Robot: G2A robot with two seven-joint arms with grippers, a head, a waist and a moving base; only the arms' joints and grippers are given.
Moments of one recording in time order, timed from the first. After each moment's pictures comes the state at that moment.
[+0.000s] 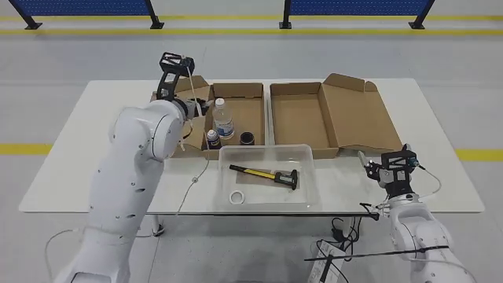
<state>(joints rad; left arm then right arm) 0.97 -1.27 -1.28 -1.87 1.32 0.13 -1.31 -1.73 -1.15 1.60 -1.80 -1.33 0.00 0.00</state>
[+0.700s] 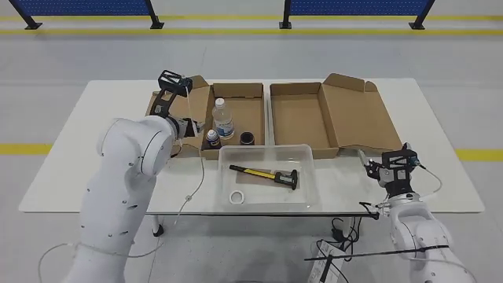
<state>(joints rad) 1.04 -1.25 -1.32 -1.96 1.35 0.01 -1.46 -1.72 -1.15 1.60 -1.81 -1.31 0.00 0.01</state>
